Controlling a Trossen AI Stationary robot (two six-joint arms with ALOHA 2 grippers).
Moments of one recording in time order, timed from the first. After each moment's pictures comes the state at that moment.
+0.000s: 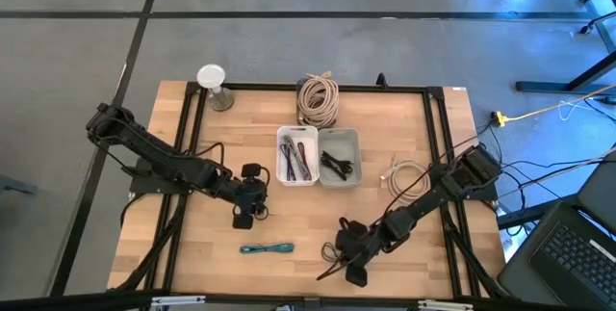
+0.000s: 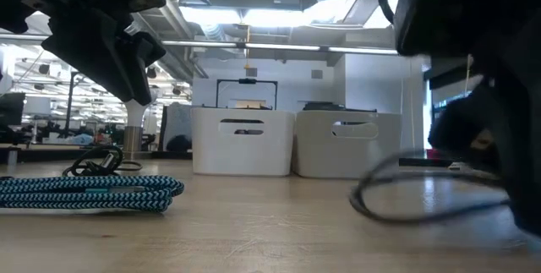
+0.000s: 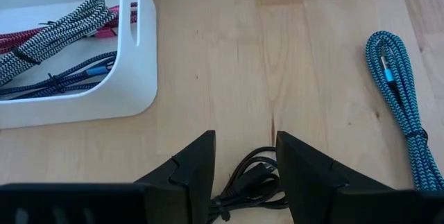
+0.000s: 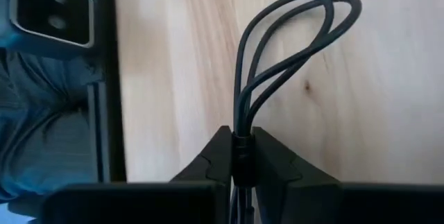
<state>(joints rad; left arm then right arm) -0.39 1.30 0.70 -0.35 -0.24 -0.28 0.64 1.91 1.00 -0.02 0.00 0.88</state>
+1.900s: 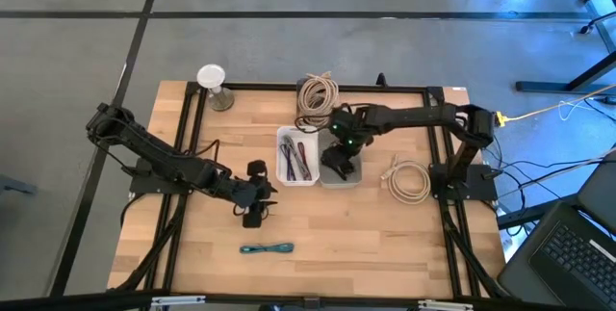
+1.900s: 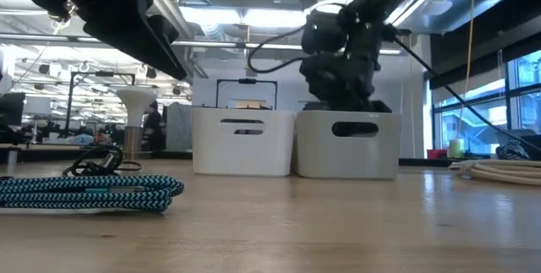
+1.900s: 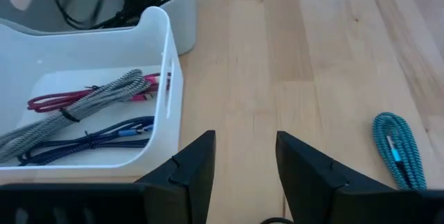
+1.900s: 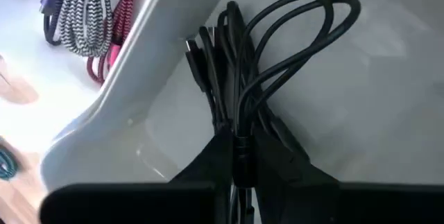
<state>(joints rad) -0.39 1.30 0.70 -0.18 -0.35 -0.27 -0.25 1.79 1.17 -0.67 -0.25 0.65</state>
